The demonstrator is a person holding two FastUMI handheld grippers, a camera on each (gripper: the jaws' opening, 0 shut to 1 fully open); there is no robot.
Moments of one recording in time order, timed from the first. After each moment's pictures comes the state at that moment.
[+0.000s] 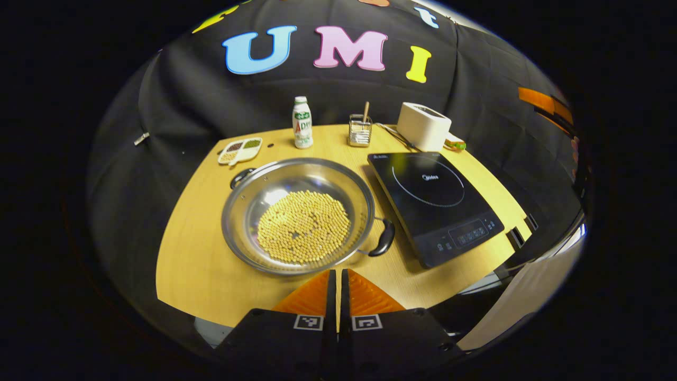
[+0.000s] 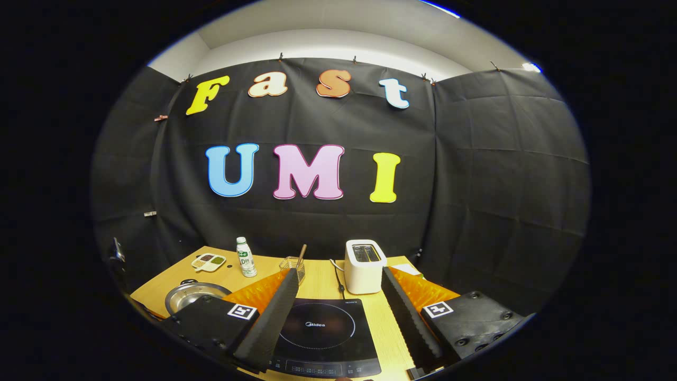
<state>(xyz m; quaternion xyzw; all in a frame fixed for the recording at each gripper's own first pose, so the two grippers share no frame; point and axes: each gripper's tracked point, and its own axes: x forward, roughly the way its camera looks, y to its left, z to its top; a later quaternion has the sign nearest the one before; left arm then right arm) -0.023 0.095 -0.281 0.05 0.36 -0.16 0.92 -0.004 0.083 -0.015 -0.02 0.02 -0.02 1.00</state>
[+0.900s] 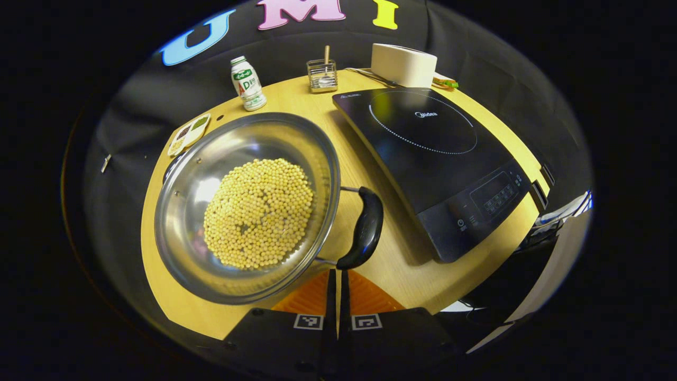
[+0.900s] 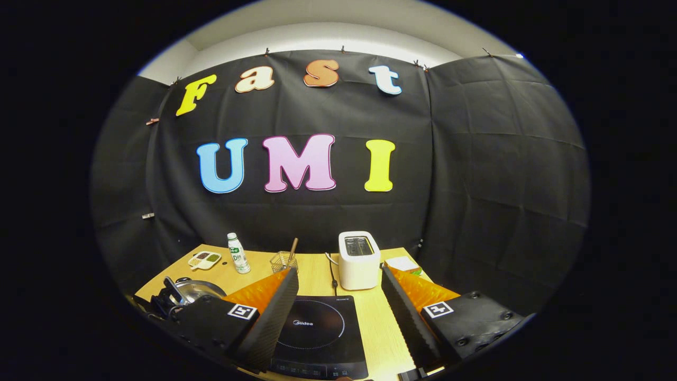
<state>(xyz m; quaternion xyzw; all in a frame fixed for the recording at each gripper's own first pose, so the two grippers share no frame) 0.025 0.044 -0.355 0.16 0.45 -0.19 0.86 0.017 0.031 -0.033 0.01 0.05 -0.03 1.00</state>
